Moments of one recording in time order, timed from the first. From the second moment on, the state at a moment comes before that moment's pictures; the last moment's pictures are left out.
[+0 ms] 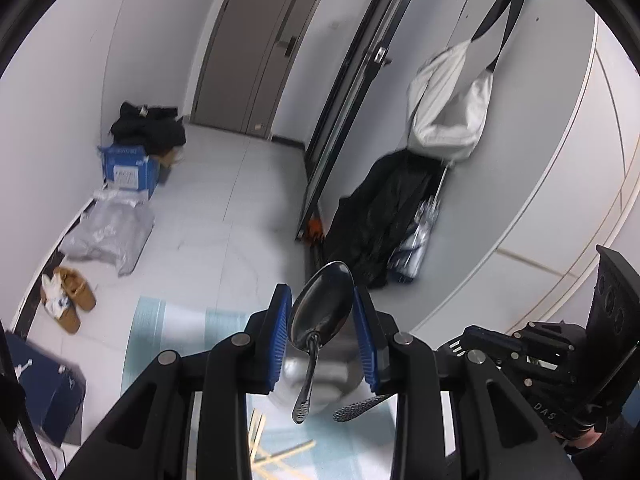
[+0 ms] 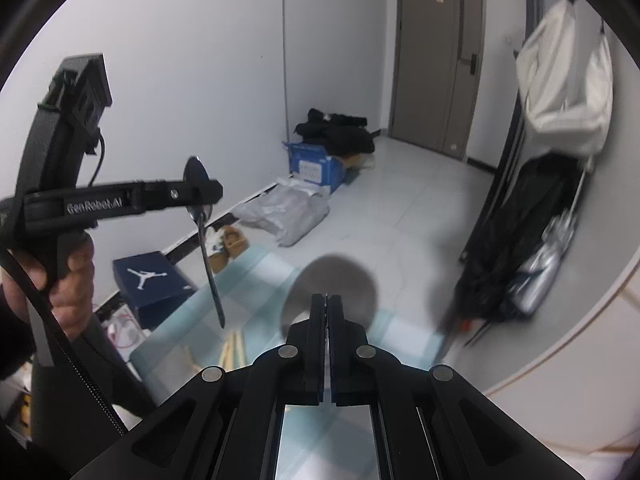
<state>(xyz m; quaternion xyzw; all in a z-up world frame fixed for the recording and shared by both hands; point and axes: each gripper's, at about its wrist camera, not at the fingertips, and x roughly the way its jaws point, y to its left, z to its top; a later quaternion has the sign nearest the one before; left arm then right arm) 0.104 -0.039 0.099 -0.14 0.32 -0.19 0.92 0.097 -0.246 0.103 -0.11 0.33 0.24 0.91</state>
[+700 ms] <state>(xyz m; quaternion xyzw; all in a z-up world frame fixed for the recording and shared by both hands) 0.185 -0.071 0.078 -0.14 0.32 -0.23 0.91 0.185 -0.242 0.121 -0.20 0.30 0.23 0.90</state>
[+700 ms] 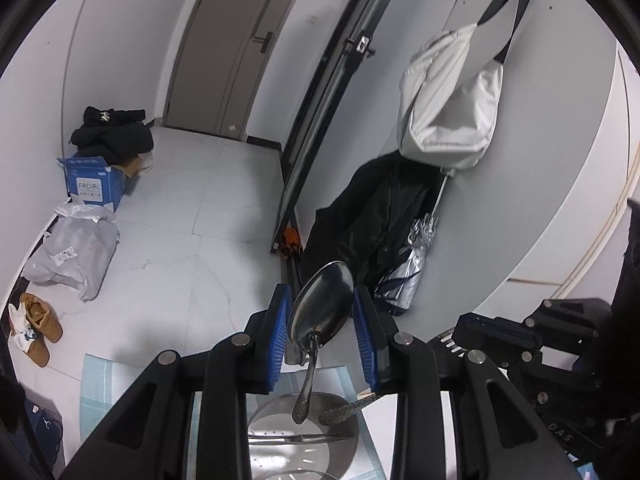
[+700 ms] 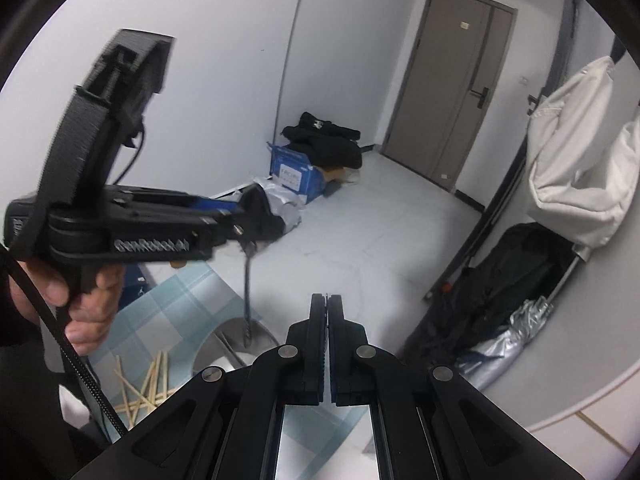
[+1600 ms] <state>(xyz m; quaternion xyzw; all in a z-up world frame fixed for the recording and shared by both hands) 0.173 -0.026 0.068 -0.14 0.38 -0.15 0.90 0.180 -0.251 0.071 -0.04 0.31 0.27 0.91</state>
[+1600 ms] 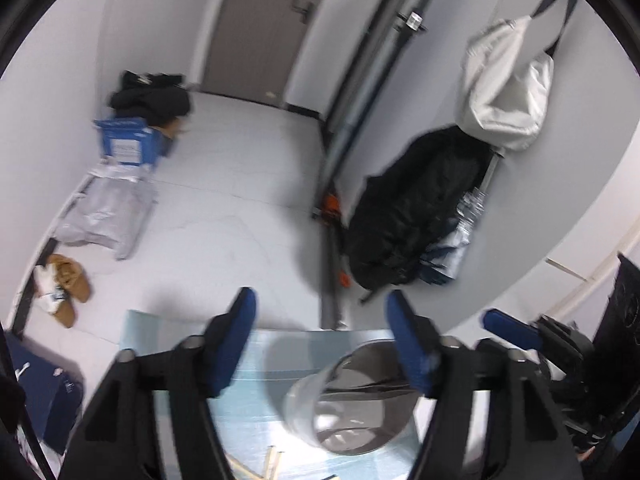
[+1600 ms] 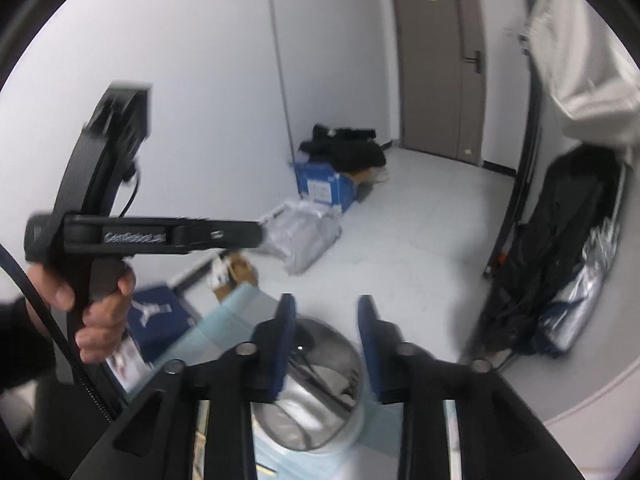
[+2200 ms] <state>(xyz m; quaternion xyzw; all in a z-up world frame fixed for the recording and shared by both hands) 0.087 -0.009 0.069 -0.10 0.31 -0.05 0.94 0.075 -0.236 0.074 0.05 0.22 0.22 0.95</state>
